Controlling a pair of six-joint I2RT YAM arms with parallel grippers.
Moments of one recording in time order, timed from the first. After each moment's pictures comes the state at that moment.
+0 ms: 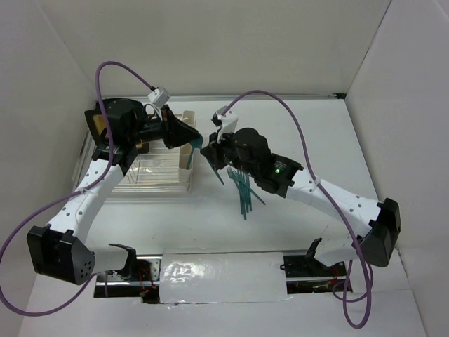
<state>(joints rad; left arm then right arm) -0.22 1.26 1.17 -0.02 0.95 -0.29 0.94 1.35 1.25 -0.12 0.10 0.22</state>
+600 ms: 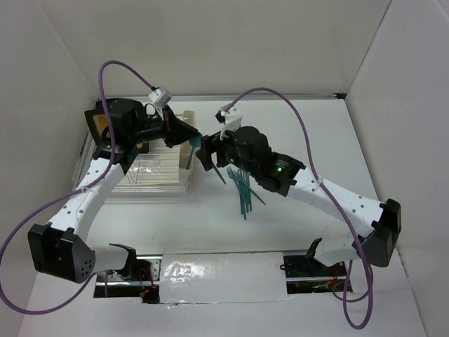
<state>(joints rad) -0.22 1.27 1.18 -0.04 0.91 -0.23 0.94 1.35 1.29 -0.19 0.19 0.25</state>
